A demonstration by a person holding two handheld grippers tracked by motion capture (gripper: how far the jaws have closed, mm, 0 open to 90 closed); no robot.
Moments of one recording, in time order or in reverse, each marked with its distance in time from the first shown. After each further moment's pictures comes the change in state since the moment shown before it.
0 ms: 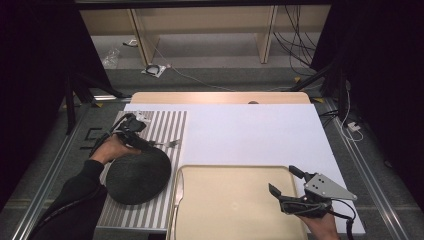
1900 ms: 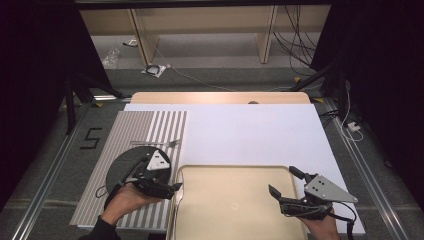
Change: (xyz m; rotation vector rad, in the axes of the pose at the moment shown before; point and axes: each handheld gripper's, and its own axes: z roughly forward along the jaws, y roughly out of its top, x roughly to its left) left arm -0.140 -0.042 -0.060 -0.185 -0.215 -0.030; right arm 0.004 0.002 -0.003 -0.006 -0.008 -0.023
